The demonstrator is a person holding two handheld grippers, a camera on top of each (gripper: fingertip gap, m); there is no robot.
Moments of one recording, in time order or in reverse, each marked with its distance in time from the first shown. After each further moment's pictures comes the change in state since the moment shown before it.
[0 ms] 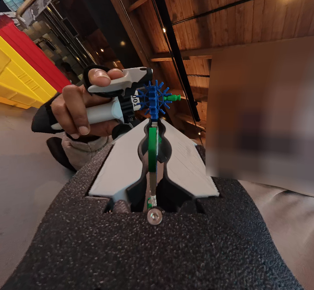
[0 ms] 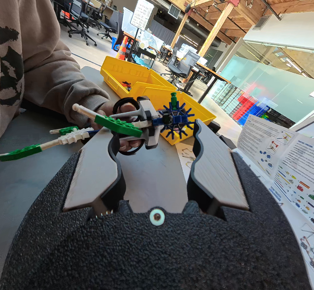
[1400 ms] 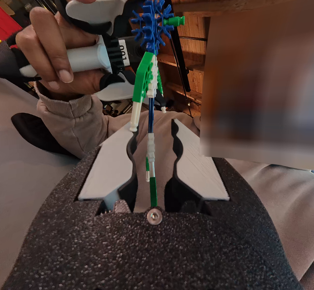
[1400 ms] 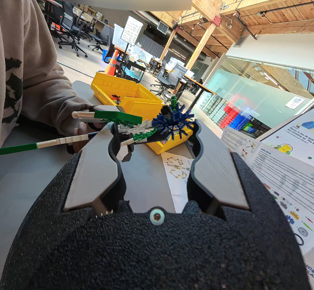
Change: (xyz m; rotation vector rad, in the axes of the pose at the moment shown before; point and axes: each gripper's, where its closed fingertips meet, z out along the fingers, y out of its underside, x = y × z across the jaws) left arm 0.017 0.039 0.018 -0.214 0.081 -0.045; right arm 0.026 -0.038 -0.028 0.068 0.063 -0.026
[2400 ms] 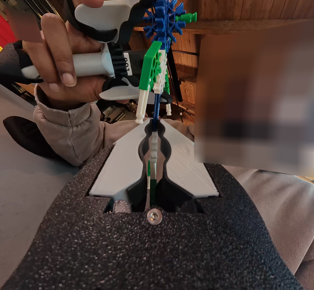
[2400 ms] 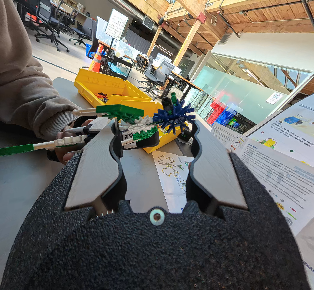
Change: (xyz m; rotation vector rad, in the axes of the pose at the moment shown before) left arm -0.001 -0.007 -0.006 0.061 0.051 -0.052; right arm 0.010 0.003 0.008 -0.023 0.085 -0.018
